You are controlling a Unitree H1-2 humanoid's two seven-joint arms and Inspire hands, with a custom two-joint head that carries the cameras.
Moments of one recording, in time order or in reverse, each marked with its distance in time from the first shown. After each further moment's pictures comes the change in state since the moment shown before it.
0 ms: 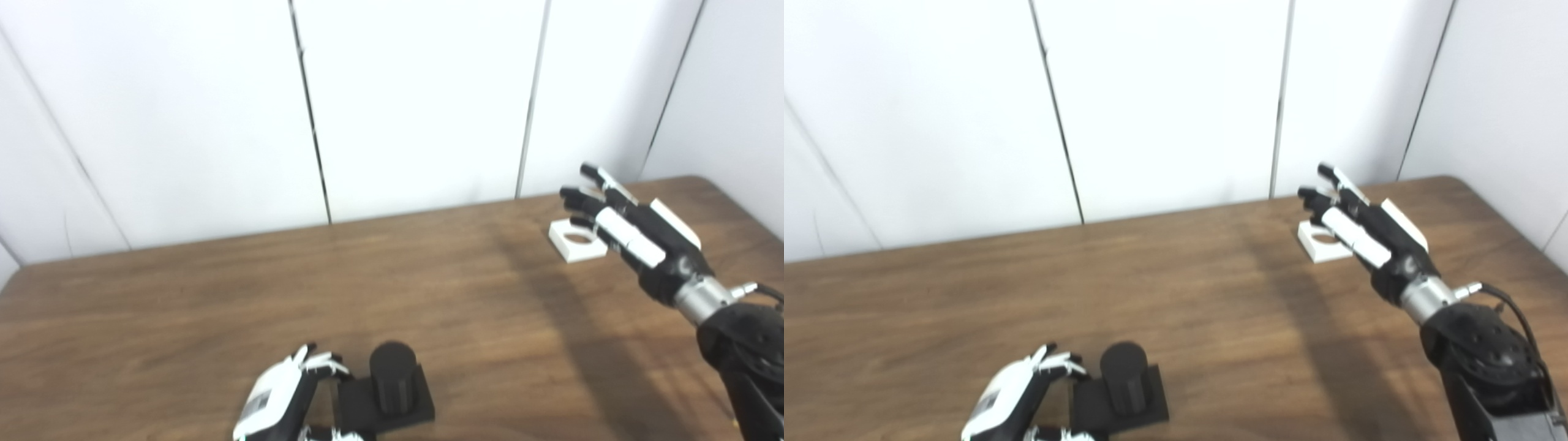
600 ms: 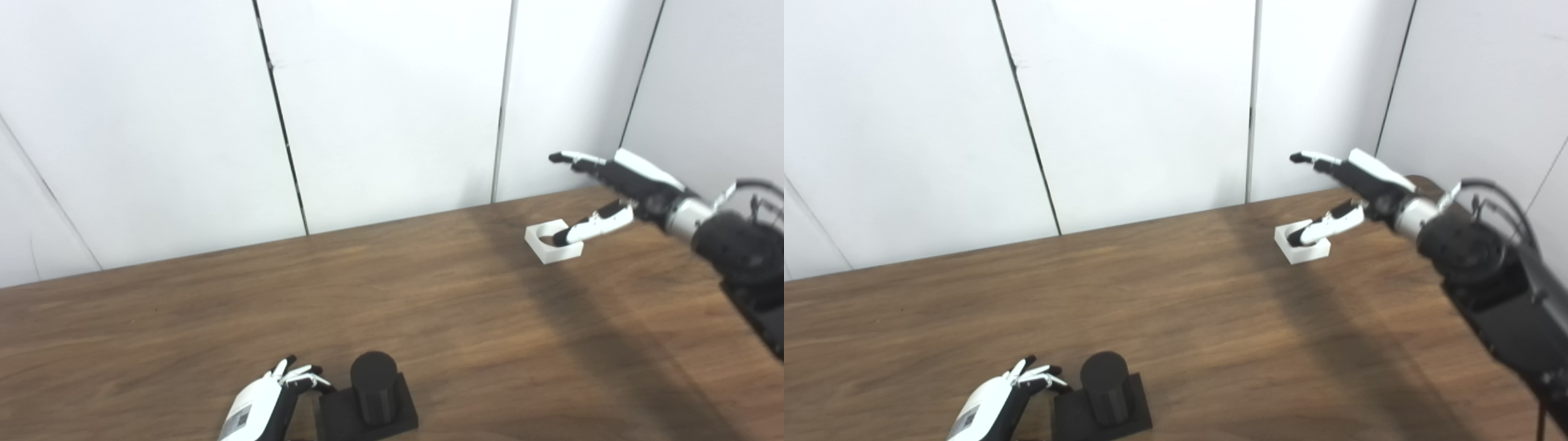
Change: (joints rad) left arm 0.000 0.005 0.002 0.000 0.000 0.000 0.002; right arm -0.267 -0.393 0.306 0.200 -0.431 -0.009 0.176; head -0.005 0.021
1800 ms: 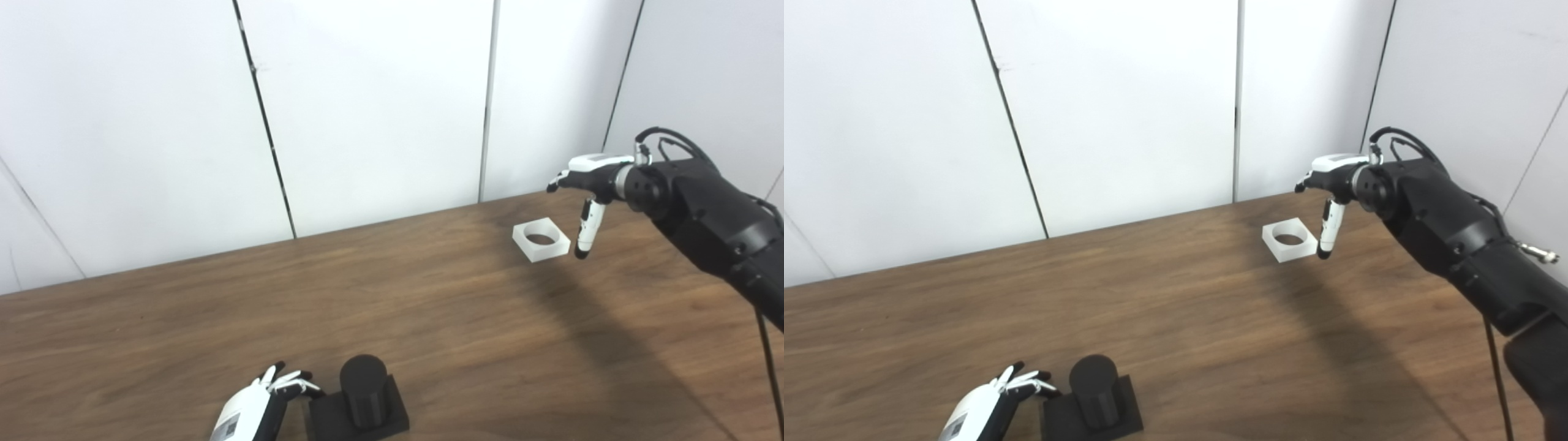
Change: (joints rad) left arm 0.014 0.000 0.003 -0.017 0.004 0.003 -0.001; right arm -0.337 0.020 0.369 0.518 -0.545 -0.201 0.309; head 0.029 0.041
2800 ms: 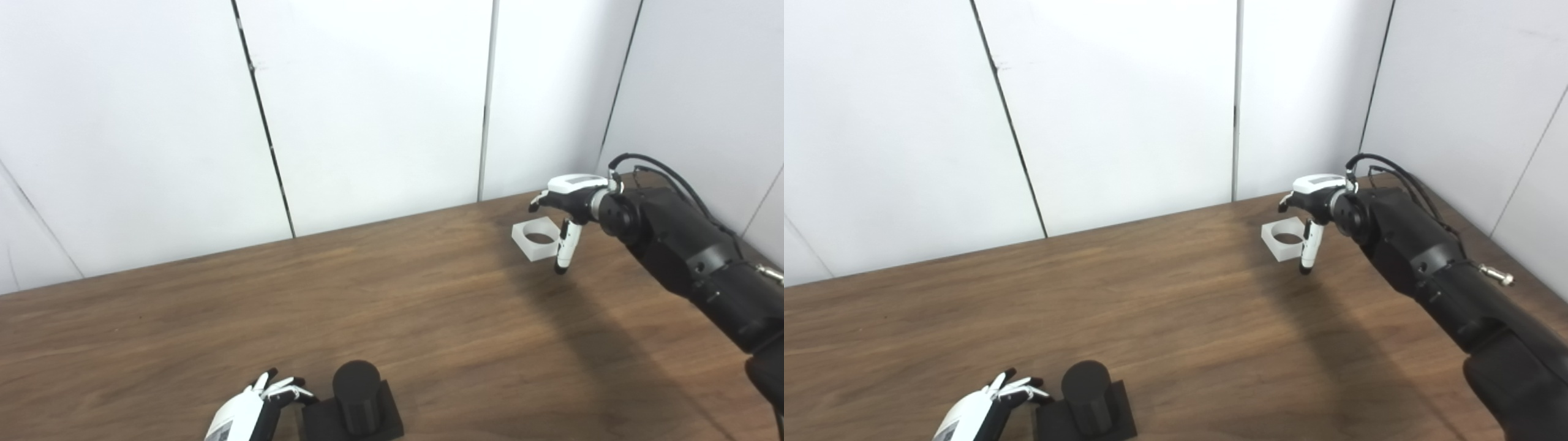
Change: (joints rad) left arm 0.022 0.014 0.001 -0.055 0.031 0.039 -0.043; right arm 0.027 0.102 -0.030 0.083 -0.035 -0.052 -0.118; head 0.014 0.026
